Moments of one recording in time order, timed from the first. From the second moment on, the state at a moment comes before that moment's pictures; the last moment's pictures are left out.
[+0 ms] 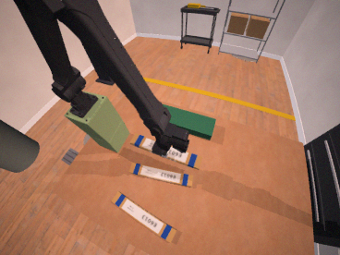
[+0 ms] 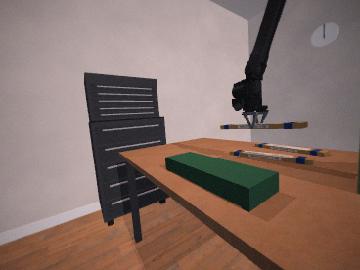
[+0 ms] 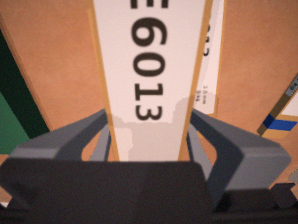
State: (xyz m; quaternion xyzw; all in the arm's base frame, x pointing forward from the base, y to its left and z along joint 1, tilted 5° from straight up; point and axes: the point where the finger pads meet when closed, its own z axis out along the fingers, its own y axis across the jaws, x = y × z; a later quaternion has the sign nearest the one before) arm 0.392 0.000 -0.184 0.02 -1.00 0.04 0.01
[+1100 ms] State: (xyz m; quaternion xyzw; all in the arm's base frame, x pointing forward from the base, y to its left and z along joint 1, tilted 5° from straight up) arm 0.397 -0.009 -0.234 0.01 -1.00 0.04 0.00
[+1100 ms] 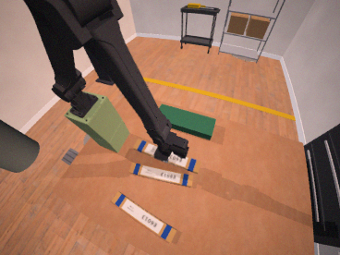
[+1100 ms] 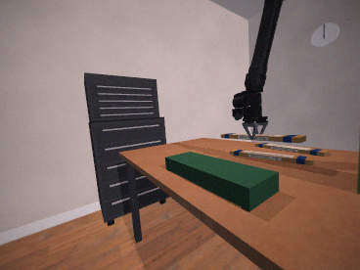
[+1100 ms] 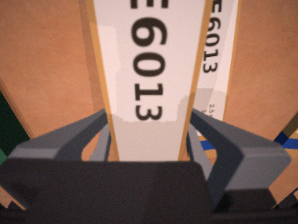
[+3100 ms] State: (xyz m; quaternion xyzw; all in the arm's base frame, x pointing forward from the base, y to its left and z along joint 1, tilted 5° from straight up) arm 0.401 -0.010 -0.220 0.01 -1.00 0.04 0.00
